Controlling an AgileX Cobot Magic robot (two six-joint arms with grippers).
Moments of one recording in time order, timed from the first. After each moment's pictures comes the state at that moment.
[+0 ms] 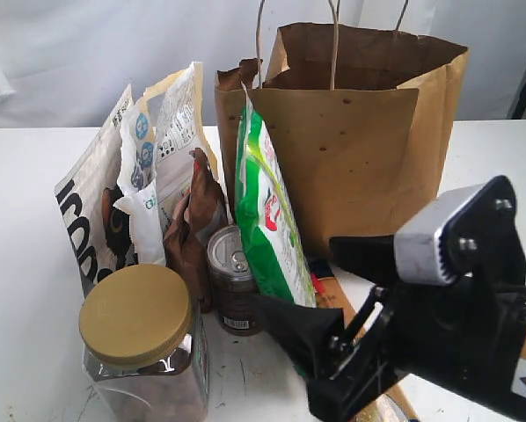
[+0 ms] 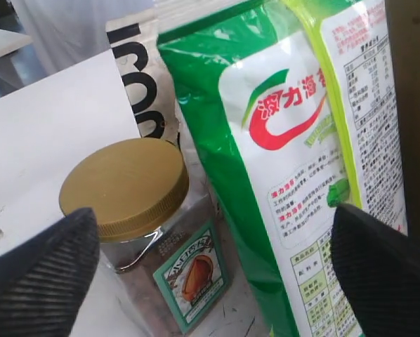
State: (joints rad) left arm -0.05 0.00 0.00 0.03 0.35 -0.09; right arm 0.89 1.08 -0.39 0.14 -0.29 0.05
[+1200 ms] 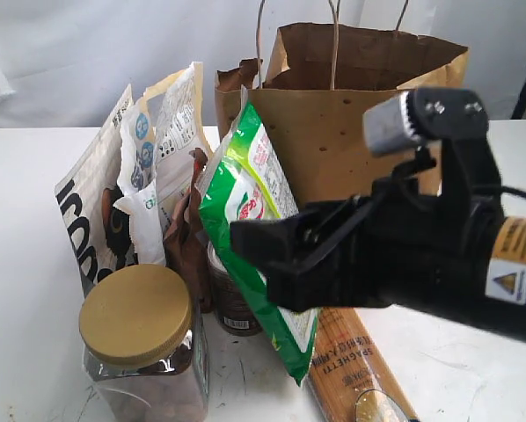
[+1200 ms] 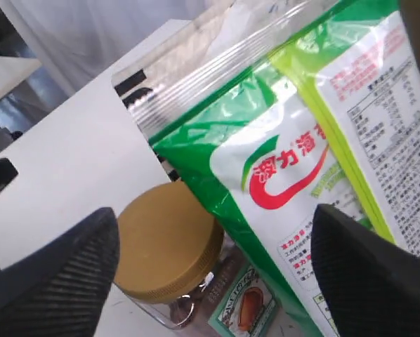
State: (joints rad) left arm -0.05 0.00 0.00 0.03 0.35 -0.09; right arm 0.87 1.12 -0.62 0.14 -0.04 0.26
